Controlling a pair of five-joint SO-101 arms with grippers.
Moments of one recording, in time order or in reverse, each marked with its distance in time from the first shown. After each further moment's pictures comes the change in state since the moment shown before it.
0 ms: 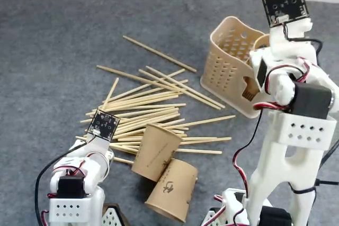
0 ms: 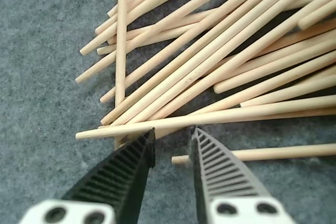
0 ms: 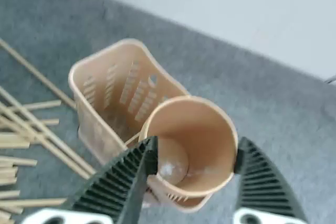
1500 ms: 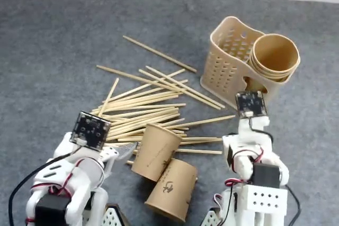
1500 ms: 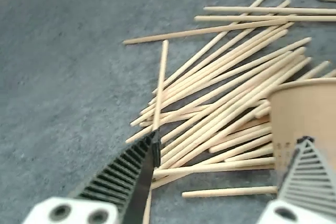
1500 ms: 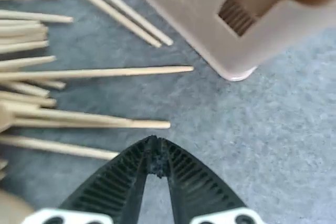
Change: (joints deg) left arm 8.1 0.4 -29.2 10.5 7.3; right arm -0.8 -49.8 79.2 -13.1 -10.9
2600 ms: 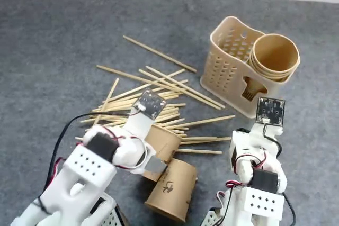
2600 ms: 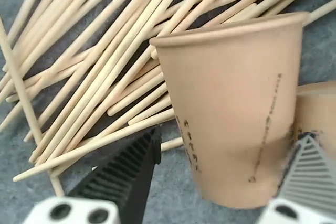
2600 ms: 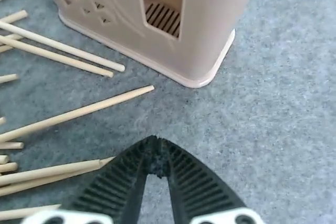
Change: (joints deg) left arm 22.8 51.4 -5.5 -12.7 12.6; right arm 6.3 -5.0 9.4 -11.2 -9.2
